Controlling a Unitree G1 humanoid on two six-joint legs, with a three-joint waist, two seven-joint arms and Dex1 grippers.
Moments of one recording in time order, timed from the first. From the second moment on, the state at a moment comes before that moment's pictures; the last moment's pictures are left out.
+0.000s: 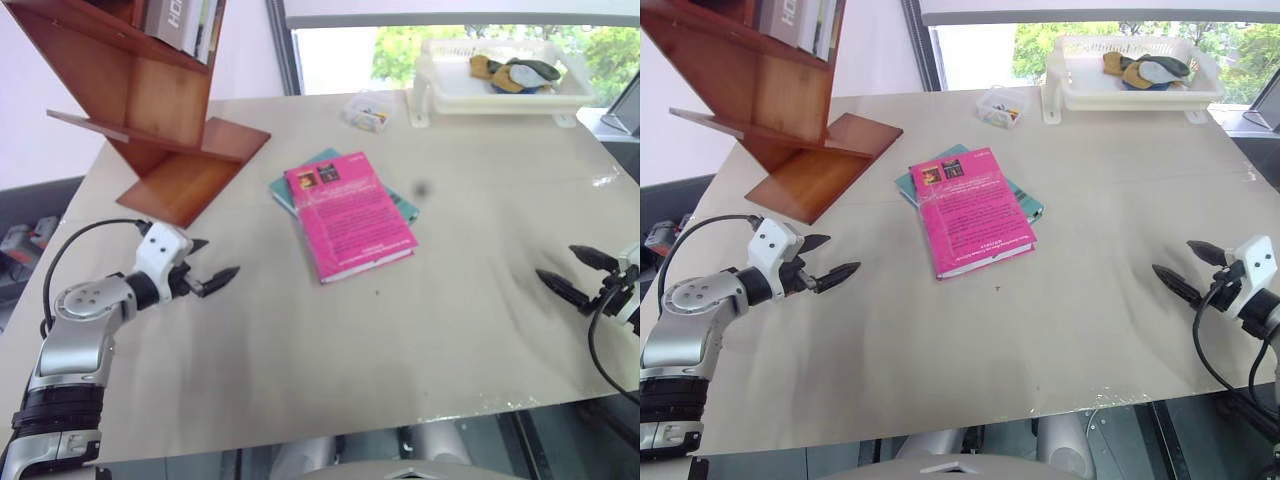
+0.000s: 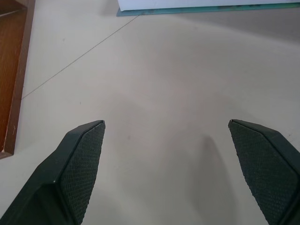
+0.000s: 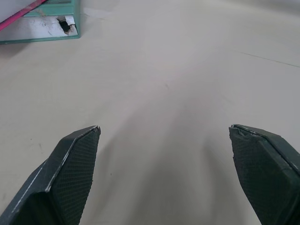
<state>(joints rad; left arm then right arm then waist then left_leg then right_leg) -0.15 0.79 0.23 0.14 -0.26 0.23 -0.89 -0.06 -0.74 -0.41 0.29 0.43 0.06 1.02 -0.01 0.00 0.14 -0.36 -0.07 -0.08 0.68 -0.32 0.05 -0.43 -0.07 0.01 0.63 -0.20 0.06</state>
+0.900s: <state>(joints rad) -0.10 0.80 0.28 0.11 -0.34 0.26 -0.91 -0.16 -0.75 -0.38 0.37 0.40 0.02 1.06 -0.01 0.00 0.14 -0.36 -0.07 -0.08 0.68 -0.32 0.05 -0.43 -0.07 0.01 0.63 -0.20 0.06</state>
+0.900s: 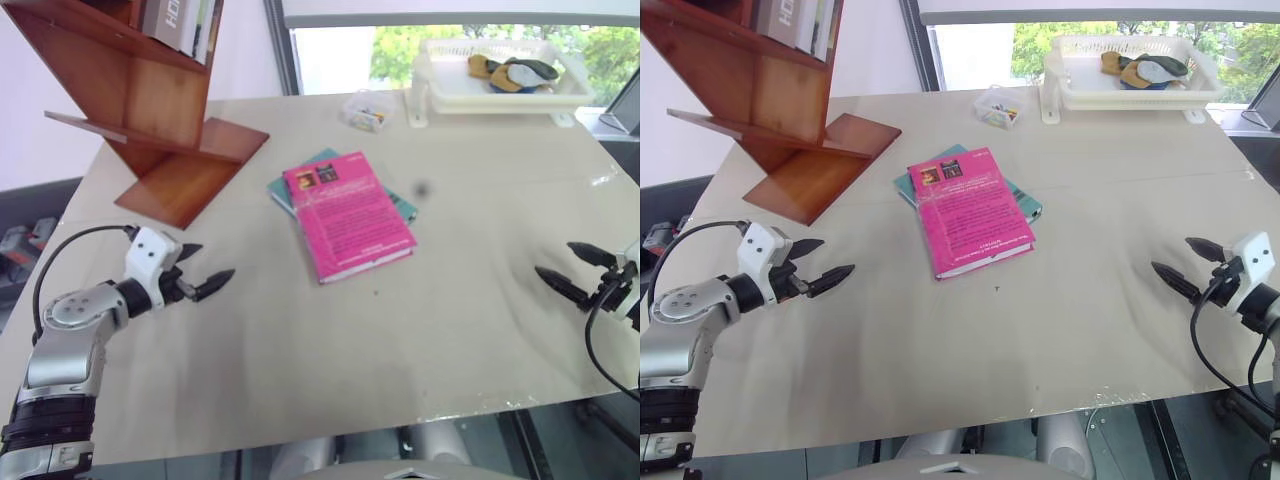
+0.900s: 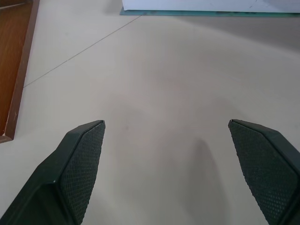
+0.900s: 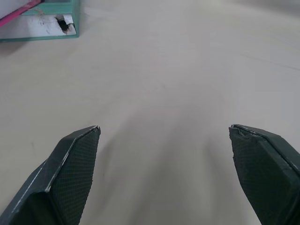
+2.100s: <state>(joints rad) 0.09 0.96 0.66 -0.21 -0.71 0.53 -1.13 -0.98 -0.21 -0.25 1.22 0.38 0.14 1.04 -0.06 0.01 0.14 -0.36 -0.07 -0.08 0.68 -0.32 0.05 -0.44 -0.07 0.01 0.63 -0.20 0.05</state>
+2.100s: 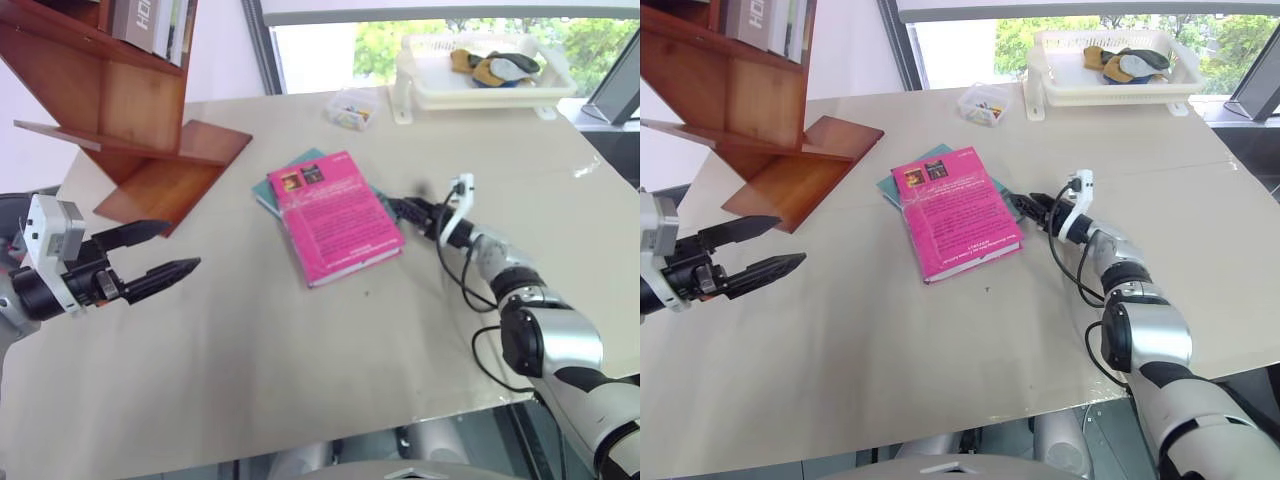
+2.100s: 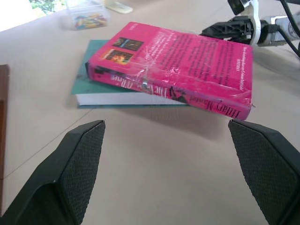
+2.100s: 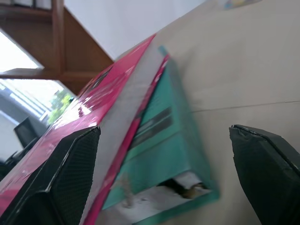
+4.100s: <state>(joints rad) 0.22 0.92 0.67 -0.26 -0.69 0.53 -1.10 -1.17 -0.02 -0.09 1.22 0.16 0.10 1.05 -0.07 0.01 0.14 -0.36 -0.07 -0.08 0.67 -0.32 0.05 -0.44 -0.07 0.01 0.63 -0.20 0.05</state>
